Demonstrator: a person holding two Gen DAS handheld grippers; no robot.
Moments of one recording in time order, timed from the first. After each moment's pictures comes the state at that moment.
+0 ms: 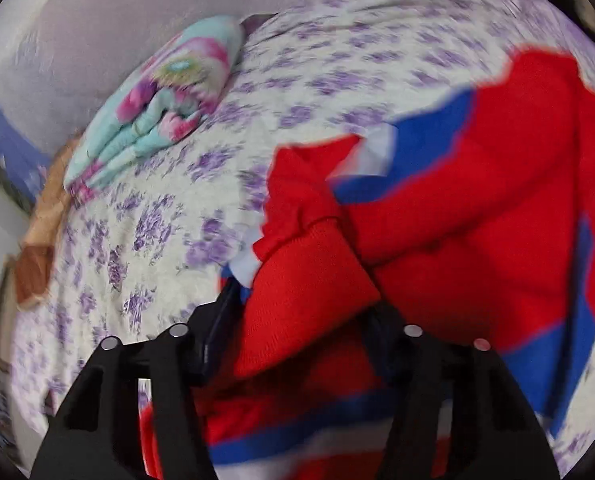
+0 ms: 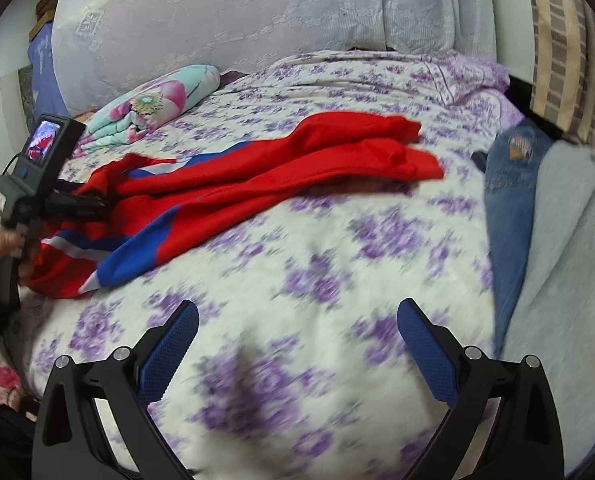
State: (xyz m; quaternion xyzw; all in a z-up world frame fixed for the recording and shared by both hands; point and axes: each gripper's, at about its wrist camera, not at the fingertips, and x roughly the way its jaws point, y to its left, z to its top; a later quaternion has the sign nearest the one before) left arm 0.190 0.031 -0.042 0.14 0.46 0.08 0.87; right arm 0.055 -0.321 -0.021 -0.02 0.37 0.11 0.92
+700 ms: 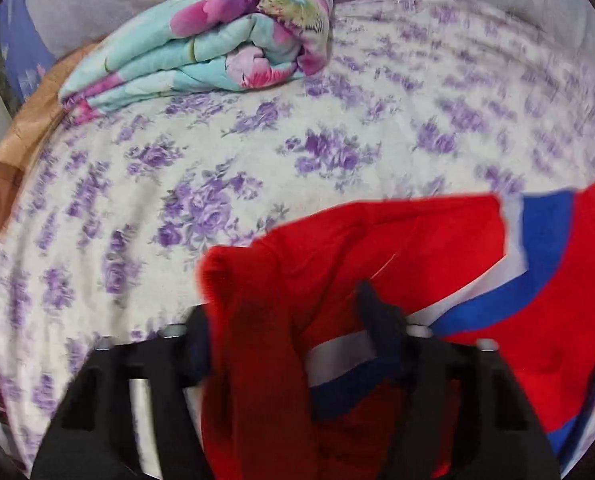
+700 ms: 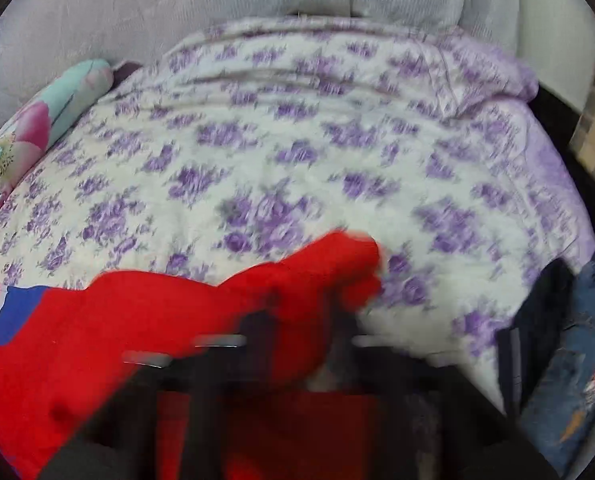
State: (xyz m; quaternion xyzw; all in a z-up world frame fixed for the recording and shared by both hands) left arm 0.247 0.147 -0.051 -0.02 0.48 0.10 0.87; right arm 0.381 -0.368 -0.041 -0.04 0.43 0.03 0.90
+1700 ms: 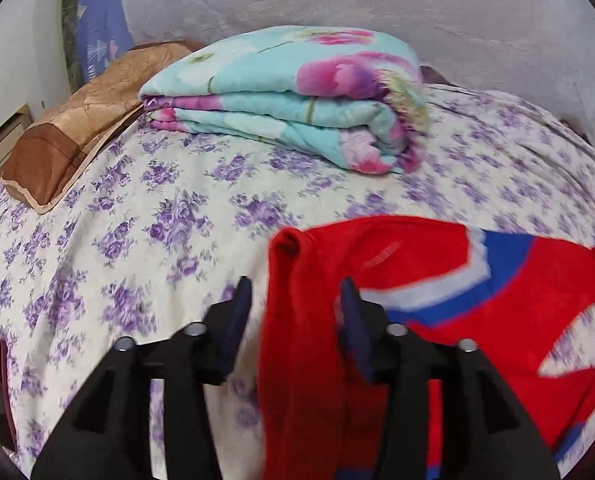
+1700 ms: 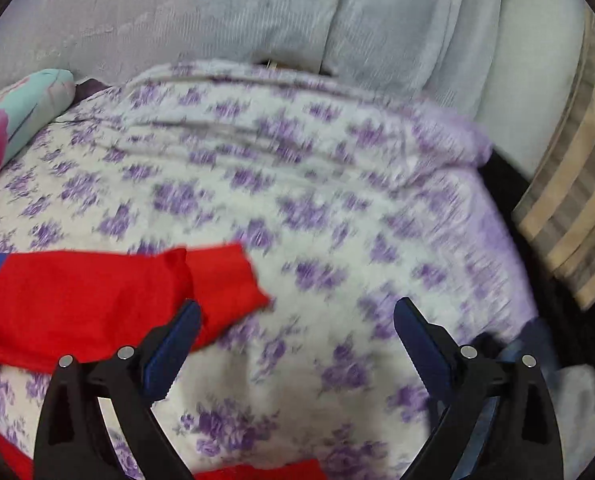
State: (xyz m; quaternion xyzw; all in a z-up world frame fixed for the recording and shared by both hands) left arm 0.232 0.208 -0.007 -0.09 0.41 0.18 0.89; right arm 0.410 -0.341 -0.002 -0.11 0.38 -0.06 0.92
